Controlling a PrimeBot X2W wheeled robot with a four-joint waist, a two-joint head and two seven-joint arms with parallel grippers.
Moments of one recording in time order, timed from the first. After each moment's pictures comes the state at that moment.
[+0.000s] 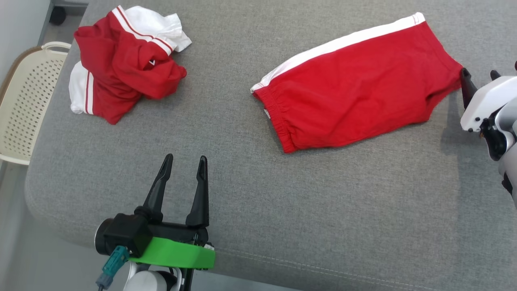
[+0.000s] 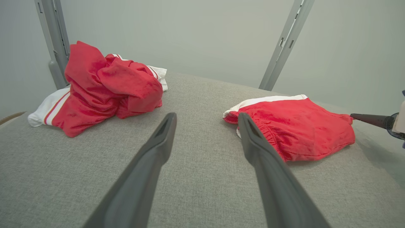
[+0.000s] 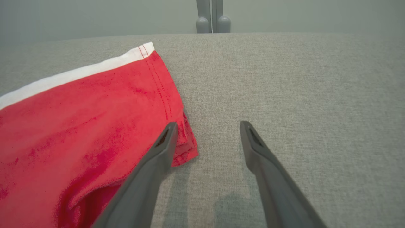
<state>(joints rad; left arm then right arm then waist) -0.08 0.06 -0.29 0.01 -0.34 -0.03 -0.26 -1.04 -0.42 0.59 1.29 0.82 0.13 -0.18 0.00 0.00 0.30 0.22</state>
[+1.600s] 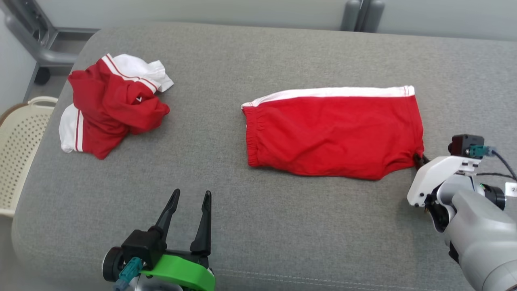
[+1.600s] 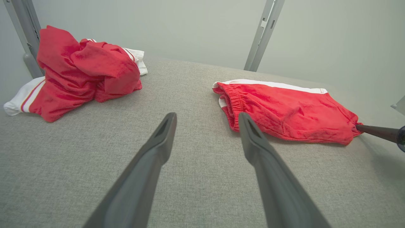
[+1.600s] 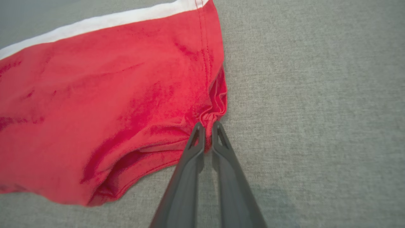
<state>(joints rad) -0.03 0.08 -0.32 0.13 -0.33 -0.02 -0.23 -0.77 -0.25 0.46 1.29 0.75 0.13 -0.17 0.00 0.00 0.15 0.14</state>
